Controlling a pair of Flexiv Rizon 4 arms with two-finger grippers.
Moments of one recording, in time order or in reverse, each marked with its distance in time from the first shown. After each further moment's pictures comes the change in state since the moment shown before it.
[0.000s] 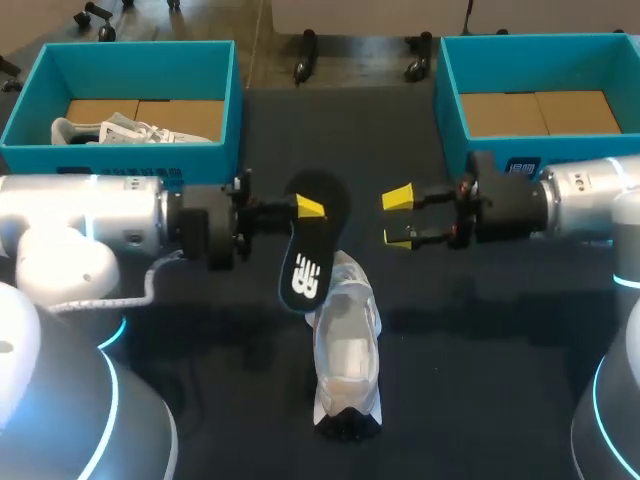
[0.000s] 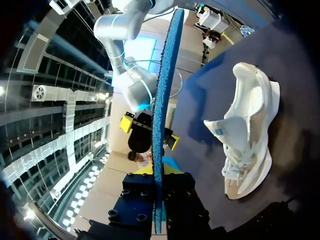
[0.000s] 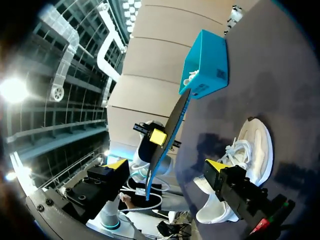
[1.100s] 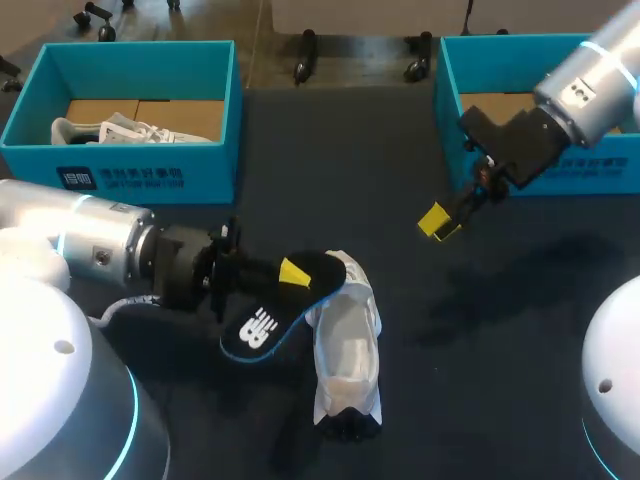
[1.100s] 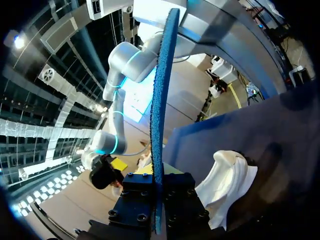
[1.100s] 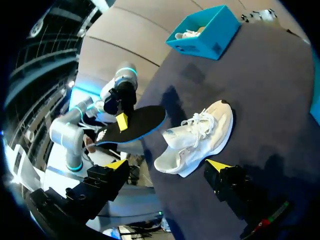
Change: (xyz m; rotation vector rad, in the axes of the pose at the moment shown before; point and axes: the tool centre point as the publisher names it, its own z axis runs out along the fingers) left arm 0.032 -0.107 -0.023 0.313 0.098 -0.290; right arm -0.016 -0.016 -0.062 0.580 -0.370 -0.327
